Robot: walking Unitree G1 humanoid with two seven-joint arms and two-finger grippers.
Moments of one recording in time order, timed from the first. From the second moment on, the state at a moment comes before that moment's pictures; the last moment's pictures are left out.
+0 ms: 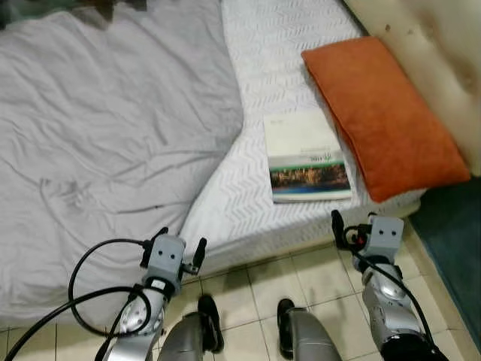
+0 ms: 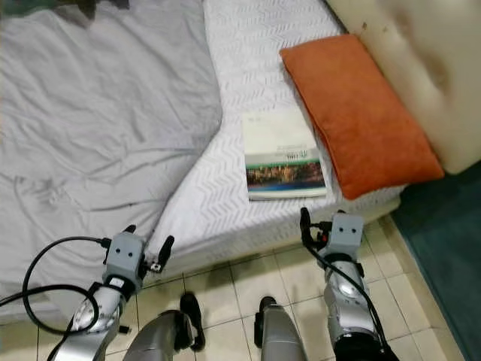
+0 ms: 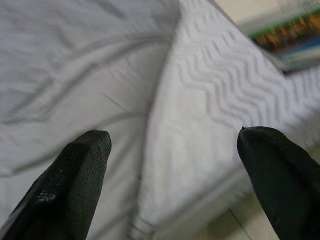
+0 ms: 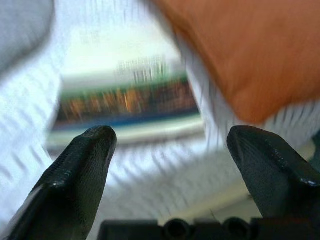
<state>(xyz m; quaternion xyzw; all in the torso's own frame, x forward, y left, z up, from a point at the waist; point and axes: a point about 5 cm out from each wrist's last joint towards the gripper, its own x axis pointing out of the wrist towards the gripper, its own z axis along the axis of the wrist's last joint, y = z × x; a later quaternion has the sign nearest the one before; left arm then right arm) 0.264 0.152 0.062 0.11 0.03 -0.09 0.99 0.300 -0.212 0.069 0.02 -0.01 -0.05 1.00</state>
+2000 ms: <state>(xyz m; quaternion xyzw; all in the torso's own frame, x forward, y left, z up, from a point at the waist) 0.257 0.180 0.048 0.06 0.04 -0.02 1.00 0.246 -0.193 0.061 0.01 0.08 0.06 1.00</state>
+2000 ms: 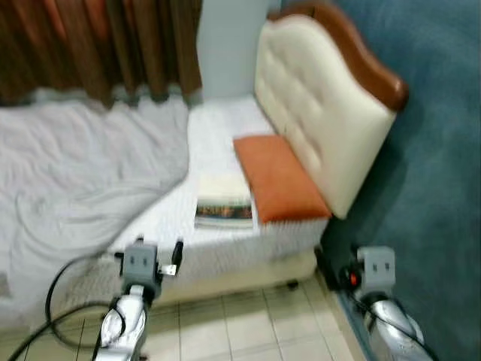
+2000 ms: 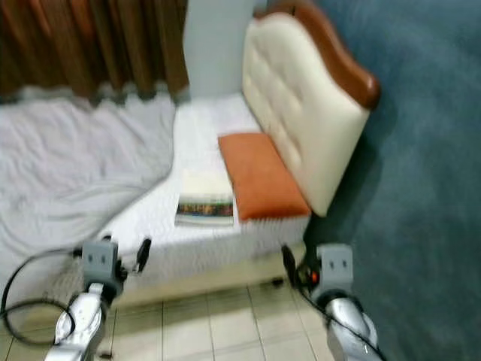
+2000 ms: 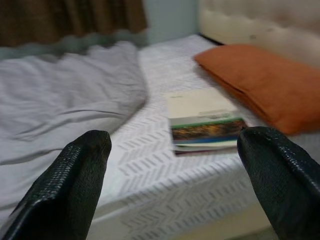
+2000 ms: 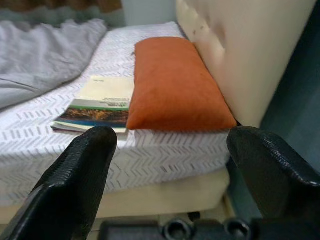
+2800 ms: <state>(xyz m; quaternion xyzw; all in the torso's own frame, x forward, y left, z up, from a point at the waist) 0.265 0.155 0.053 0.04 0.03 -0.04 1.00 0.251 -0.195 0.056 0.03 0.10 0.06 0.99</state>
